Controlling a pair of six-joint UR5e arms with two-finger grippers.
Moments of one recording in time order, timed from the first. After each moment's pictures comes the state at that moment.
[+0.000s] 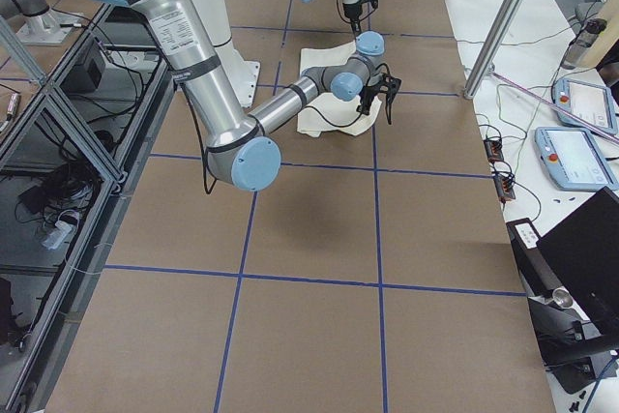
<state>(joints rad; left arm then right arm) -0.68 -2.12 -1.62 -1.83 -1.83 -1.37 0.81 -1.06 1.61 -1.29 2.09 1.46</state>
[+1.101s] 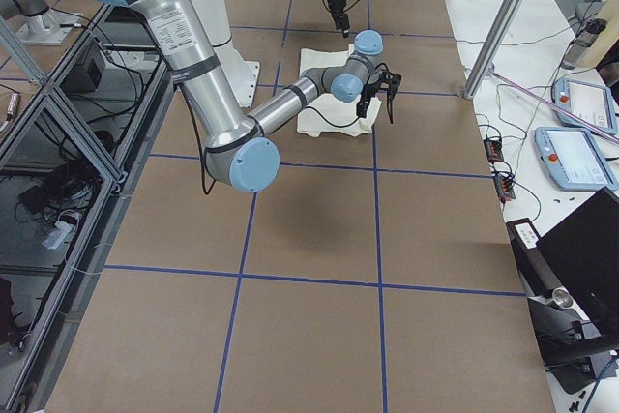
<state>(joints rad) -0.51 -1.90 -1.95 -1.79 -1.78 -1.80 0.82 -1.07 1.62 -1.23 2.10 1.46</state>
